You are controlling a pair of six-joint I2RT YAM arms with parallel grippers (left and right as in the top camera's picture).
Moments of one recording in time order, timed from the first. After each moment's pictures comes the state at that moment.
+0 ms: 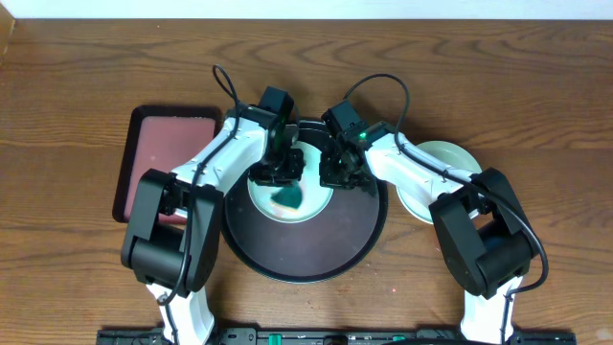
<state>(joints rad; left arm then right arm) -0.35 1.95 1.31 -0.88 0.28 -0.27 0.58 2.04 1.35 -0.65 -0.21 0.63</state>
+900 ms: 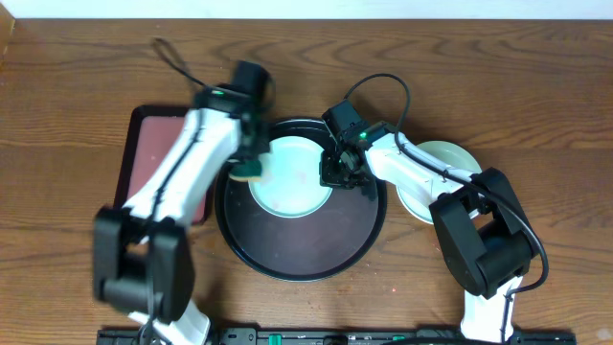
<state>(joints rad) -0.24 1.77 1.42 -1.02 -0.12 -0.46 0.58 2.04 1.35 -0.65 -0.21 0.64</state>
